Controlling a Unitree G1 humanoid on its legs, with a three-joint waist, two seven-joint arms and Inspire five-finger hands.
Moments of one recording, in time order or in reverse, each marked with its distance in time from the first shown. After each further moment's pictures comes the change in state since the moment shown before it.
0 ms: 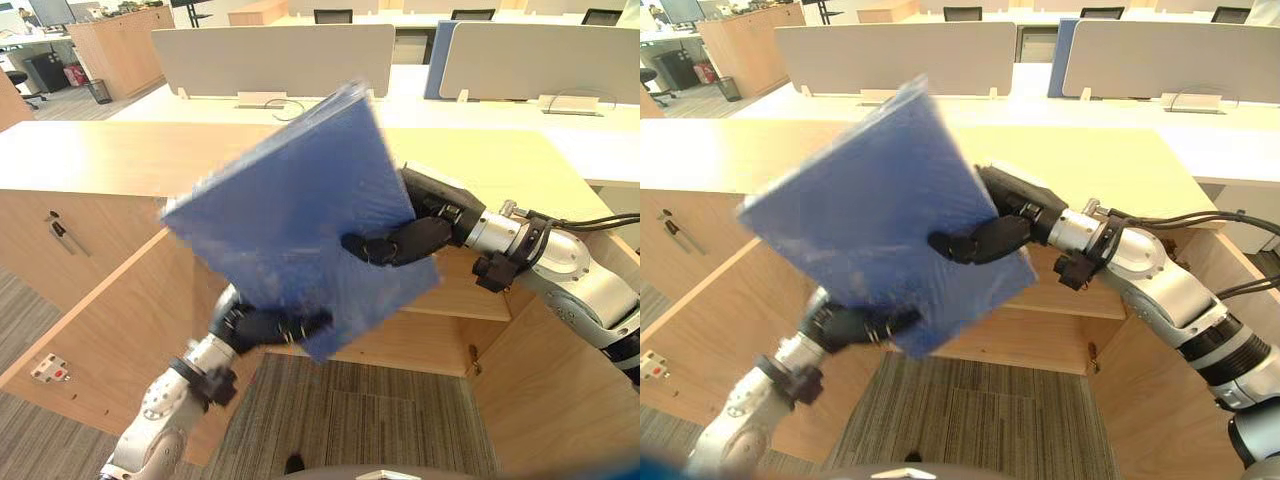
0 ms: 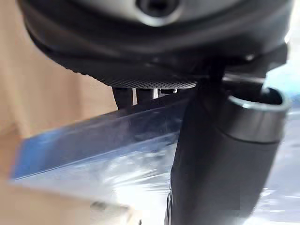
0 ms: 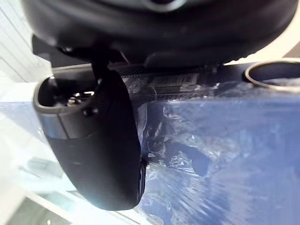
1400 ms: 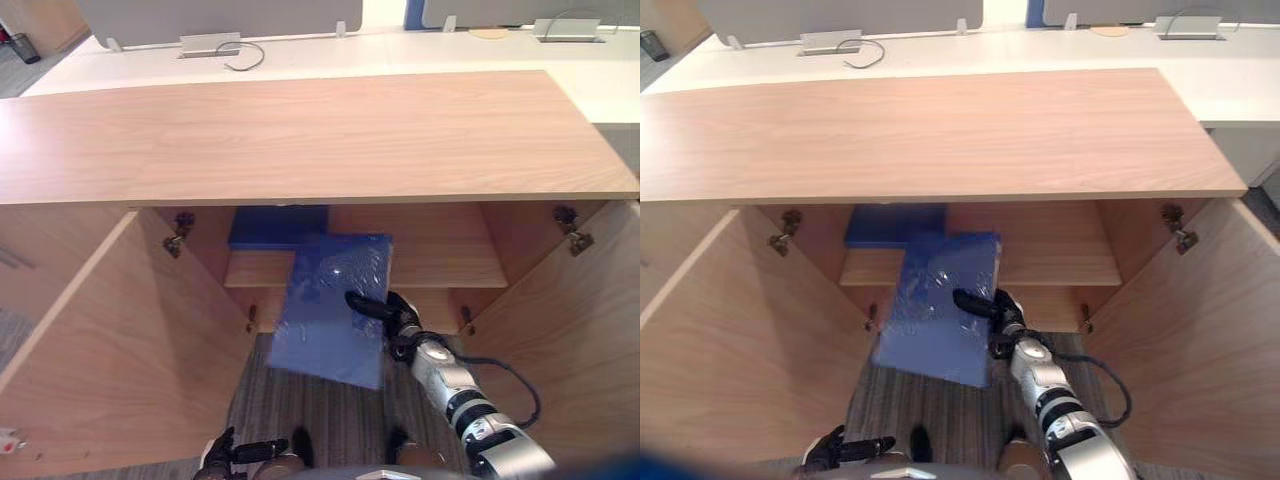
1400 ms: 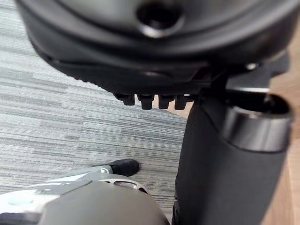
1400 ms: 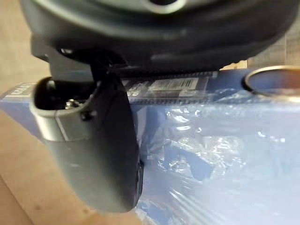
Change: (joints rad) left arm -0.140 -0.539 0.608 1.188 0.848 0.132 0.512; right arm 0.229 0.920 -0.265 1.018 -0.125 0.073 -0.352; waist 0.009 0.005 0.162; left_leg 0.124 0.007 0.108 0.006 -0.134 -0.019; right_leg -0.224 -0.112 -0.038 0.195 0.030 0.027
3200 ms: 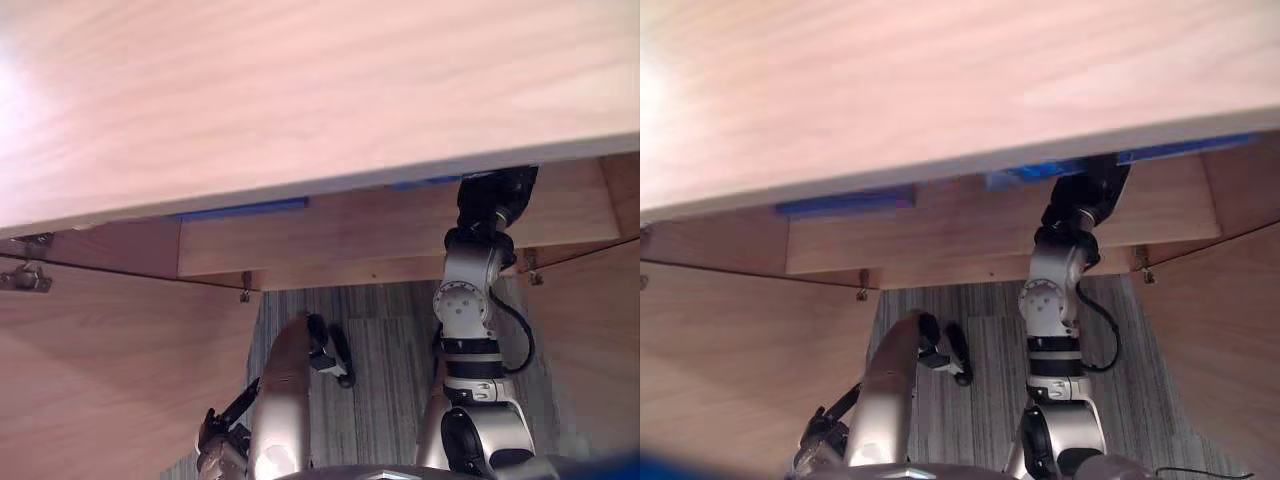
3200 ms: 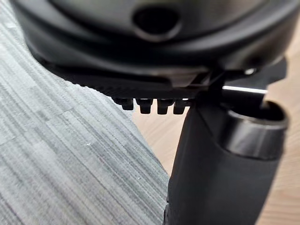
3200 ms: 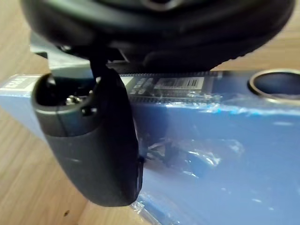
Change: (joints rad) left arm -0.075 -0.192 0.344 -0.248 -0.323 0.003 0.113; right arm -0.233 0.126 -0.330 -0.766 0.320 -0.315 -0.447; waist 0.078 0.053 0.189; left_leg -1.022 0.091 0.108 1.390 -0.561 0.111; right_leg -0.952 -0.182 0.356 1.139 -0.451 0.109
